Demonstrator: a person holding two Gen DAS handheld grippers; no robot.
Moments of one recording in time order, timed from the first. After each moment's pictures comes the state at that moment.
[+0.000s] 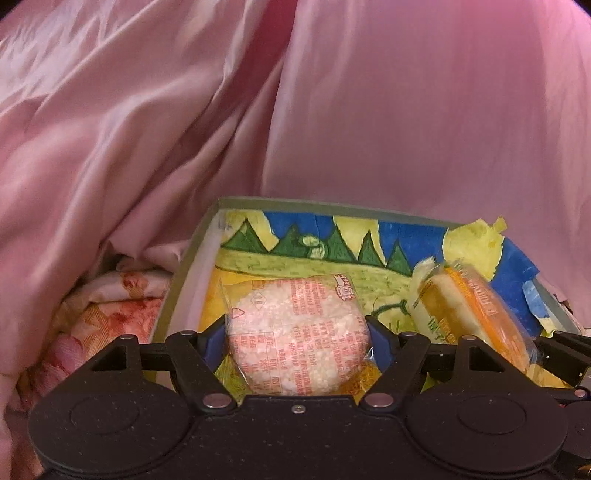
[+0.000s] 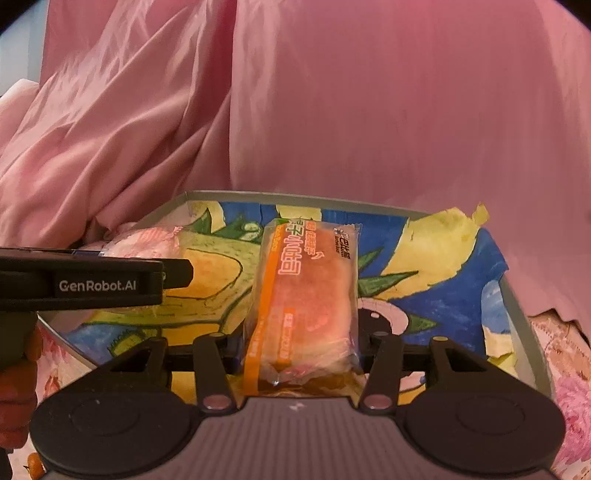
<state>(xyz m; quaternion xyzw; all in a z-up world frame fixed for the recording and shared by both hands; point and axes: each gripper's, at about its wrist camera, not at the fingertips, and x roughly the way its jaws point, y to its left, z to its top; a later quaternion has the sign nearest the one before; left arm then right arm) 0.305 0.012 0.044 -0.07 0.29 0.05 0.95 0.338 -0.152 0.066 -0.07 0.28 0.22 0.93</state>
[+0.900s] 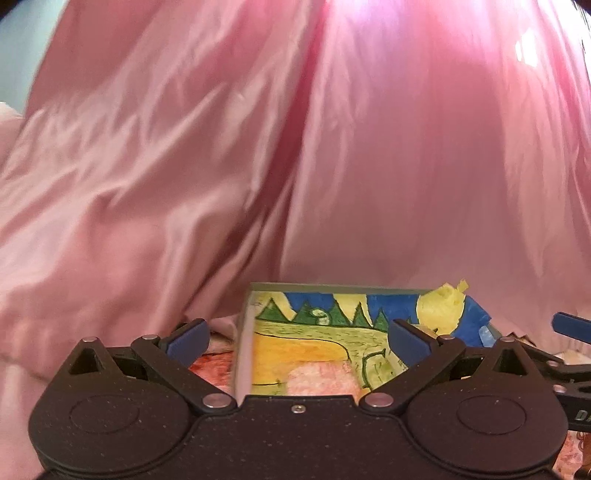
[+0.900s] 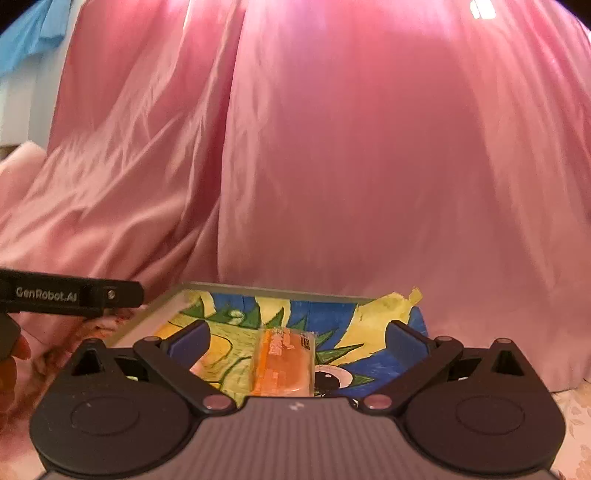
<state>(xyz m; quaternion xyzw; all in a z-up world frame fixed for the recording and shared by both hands) 0.194 0.025 0.118 -0.05 0.17 0.06 0.98 0.256 -0.195 0.130 -0.02 0.13 0.18 0.97</state>
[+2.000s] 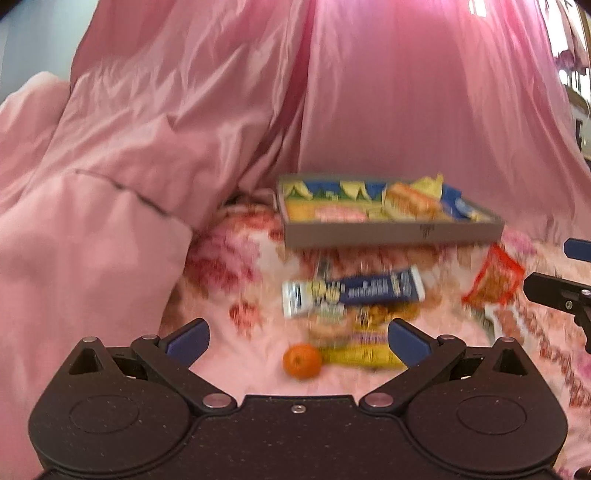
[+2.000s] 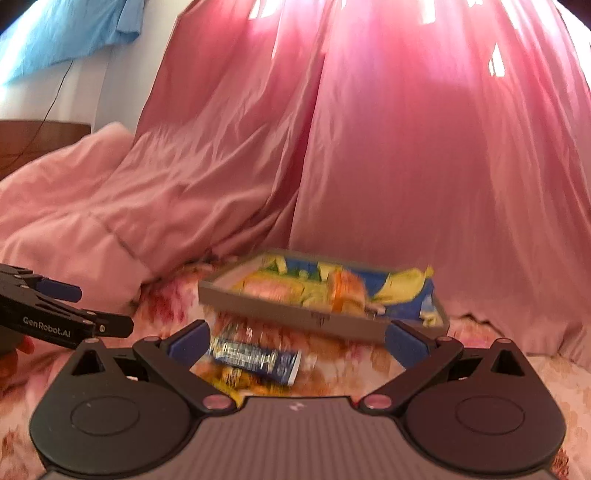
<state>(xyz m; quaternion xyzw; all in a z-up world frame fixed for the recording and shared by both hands) 0.016 0.029 0.028 -0.02 0.24 0.05 0.97 0.074 -0.203 0.089 -0.08 0.11 0.23 0.96</state>
